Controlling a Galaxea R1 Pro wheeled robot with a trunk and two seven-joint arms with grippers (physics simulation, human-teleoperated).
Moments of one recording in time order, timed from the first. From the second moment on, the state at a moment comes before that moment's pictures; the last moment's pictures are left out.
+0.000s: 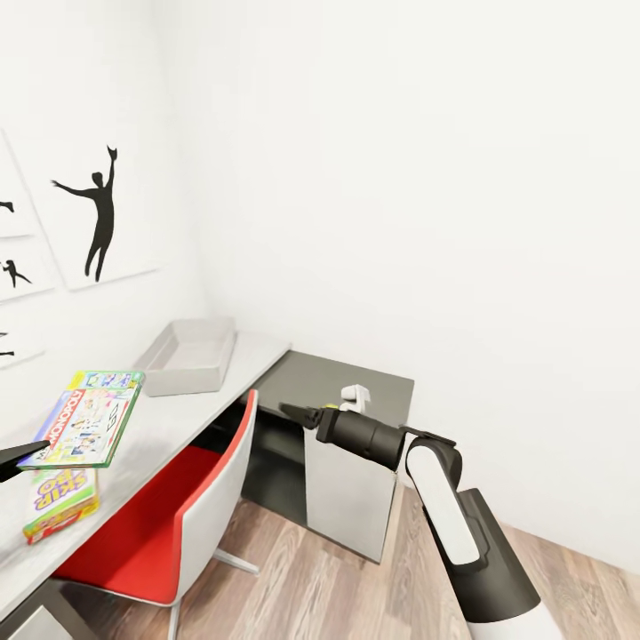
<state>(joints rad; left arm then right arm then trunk) -0.52 0.75 0.47 -0.72 0.26 1.01 -1.57 -0.49 0.10 0.24 -1.56 -0.75 0.83 0.32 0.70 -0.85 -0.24</state>
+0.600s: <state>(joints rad) -0.52 0.75 0.47 -0.72 0.26 1.01 -1.57 -0.49 0.10 0.24 -1.56 -0.75 0.83 0.31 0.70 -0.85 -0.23</state>
